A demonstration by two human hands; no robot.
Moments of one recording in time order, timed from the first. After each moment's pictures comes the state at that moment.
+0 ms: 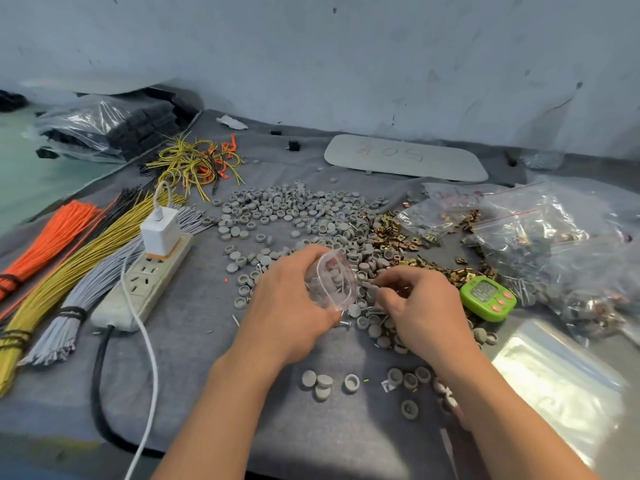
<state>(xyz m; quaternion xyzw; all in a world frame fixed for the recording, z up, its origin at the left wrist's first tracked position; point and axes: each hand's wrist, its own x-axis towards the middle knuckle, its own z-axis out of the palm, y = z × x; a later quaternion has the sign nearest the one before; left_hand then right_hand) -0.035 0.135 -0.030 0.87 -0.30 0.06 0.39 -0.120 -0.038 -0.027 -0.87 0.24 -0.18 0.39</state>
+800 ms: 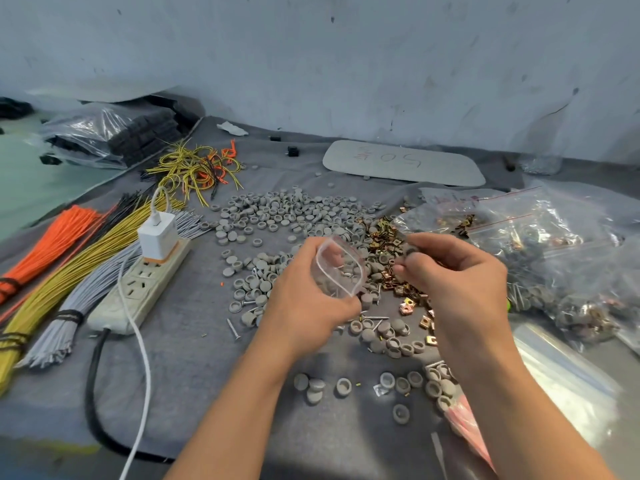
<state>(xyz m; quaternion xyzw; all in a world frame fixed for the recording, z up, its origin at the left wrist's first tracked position) -0.045 0.111 -0.024 0.78 -0.27 -0.05 0.56 -0.134 -0.044 0.004 -0.60 0.18 -0.36 0.70</state>
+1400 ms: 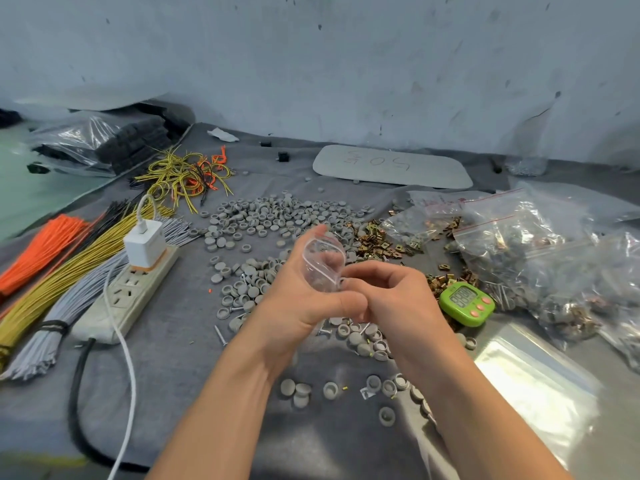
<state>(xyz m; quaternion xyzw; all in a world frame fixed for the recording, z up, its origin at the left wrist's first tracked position) -0.056 0.104 -0.006 0.56 -0.23 -0.25 0.75 -0.127 -0.023 -0.004 -0.65 0.15 -0.16 0.73</state>
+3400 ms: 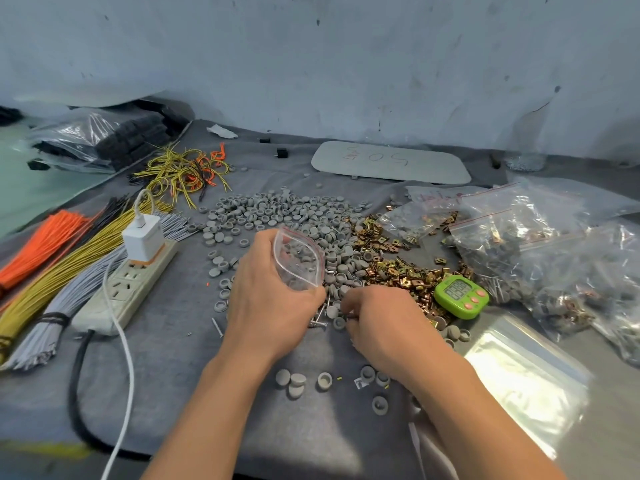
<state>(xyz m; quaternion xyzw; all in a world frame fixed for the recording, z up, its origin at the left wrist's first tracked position) -0.055 0.118 -0.022 0.85 -0.18 0.10 0.48 -0.125 -0.029 -0.022 -0.97 0.16 0.01 0.16</state>
